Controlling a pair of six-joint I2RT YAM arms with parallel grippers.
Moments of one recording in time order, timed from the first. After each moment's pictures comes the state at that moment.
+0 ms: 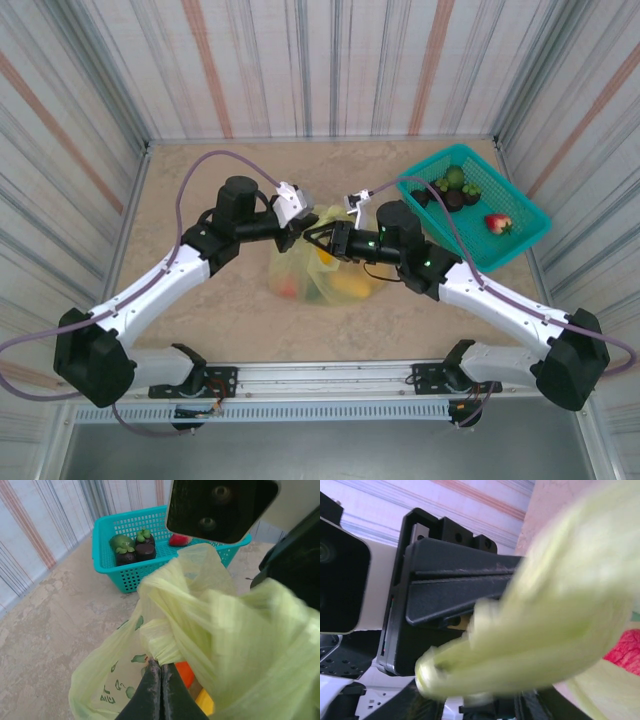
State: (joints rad) left arm -0.58 1.25 1.00 -0.16 0.55 0.35; right arm 0.80 1.16 0.87 0.05 -0.40 1.07
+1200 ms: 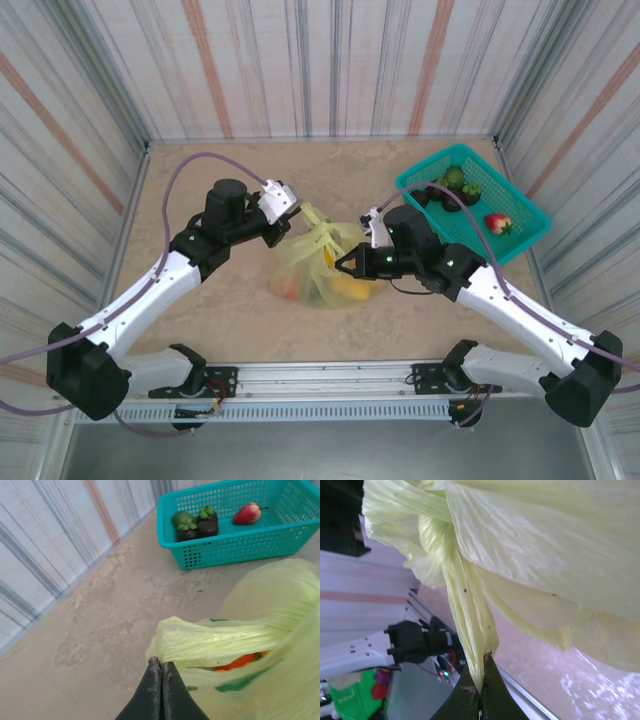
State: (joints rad) left arm -0.55 1.19 0.97 -0.19 0.29 0.38; right arm 0.76 1.06 0.98 -0.58 -0.41 0.78
